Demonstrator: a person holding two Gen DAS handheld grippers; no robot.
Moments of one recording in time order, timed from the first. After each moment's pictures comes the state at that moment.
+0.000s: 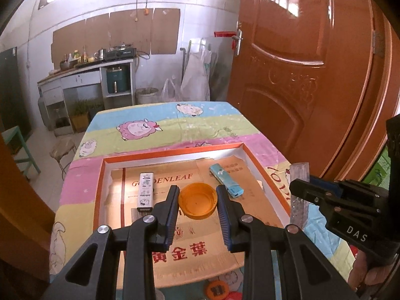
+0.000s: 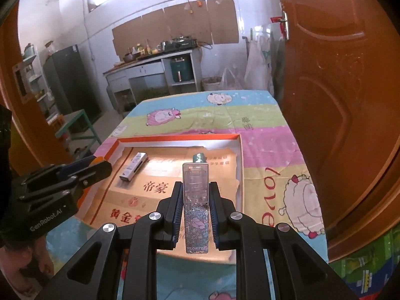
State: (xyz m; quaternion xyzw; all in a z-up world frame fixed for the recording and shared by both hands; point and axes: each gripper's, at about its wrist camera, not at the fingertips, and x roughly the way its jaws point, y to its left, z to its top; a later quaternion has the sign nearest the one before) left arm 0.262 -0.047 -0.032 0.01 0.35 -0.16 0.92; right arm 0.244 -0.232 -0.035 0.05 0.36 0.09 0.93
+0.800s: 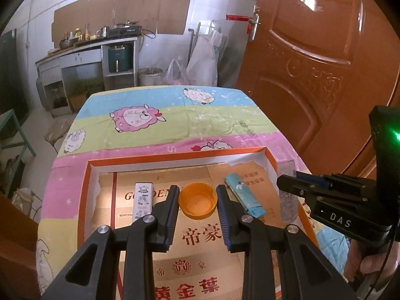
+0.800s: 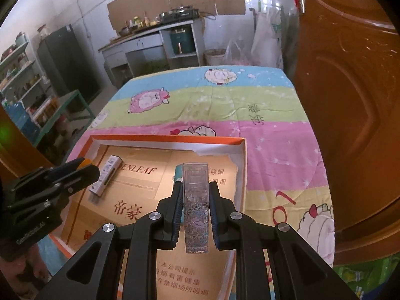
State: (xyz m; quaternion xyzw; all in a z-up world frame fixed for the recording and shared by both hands) left arm 0.335 -0.052 -0.056 -0.02 0.40 -0.15 0.90; right arm 0.353 -0.239 -0.070 0.04 0.44 0.11 0.89
